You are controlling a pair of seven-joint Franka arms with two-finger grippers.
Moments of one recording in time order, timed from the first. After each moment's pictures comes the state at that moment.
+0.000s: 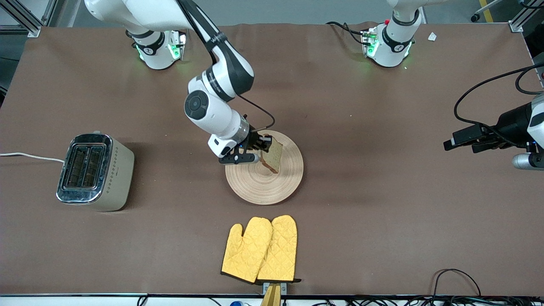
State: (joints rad) left arm 0.14 0.23 -0.16 -1.39 -0.30 1.61 -0.03; right arm 0.73 0.53 -0.07 -1.72 0.61 2.45 0.37
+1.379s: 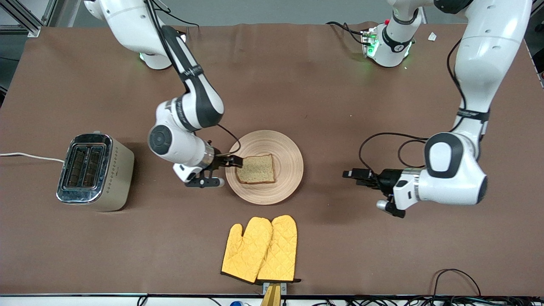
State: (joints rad) left arm 0.07 0.71 -0.33 -1.49 -0.69 1.93 0.38; right arm 0.65 0.50 -0.25 -1.70 0.48 2.16 0.17
